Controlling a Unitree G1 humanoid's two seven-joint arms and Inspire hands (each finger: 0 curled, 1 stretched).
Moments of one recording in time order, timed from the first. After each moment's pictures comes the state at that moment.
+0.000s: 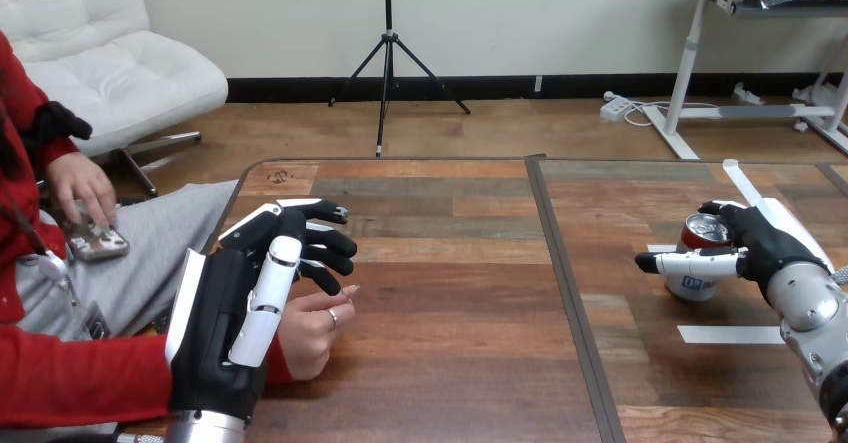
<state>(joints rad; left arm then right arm) 0.19 0.06 0.01 0.04 -0.05 -0.53 -0.13 -0.76 -0.50 0.13 1.32 -0.36 -0.10 -0.01</state>
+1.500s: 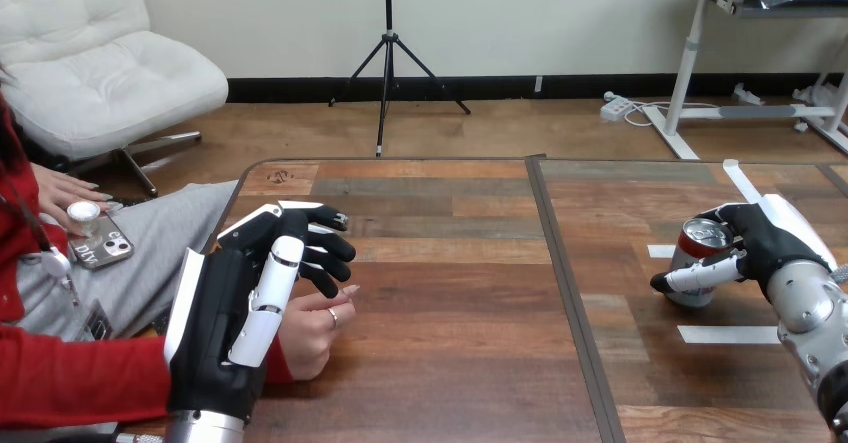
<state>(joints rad) 0.19 0.06 0.02 0.04 -0.05 -0.53 -0.13 -0.76 -0.50 0.15 1.32 -0.37 -0.10 -0.06</state>
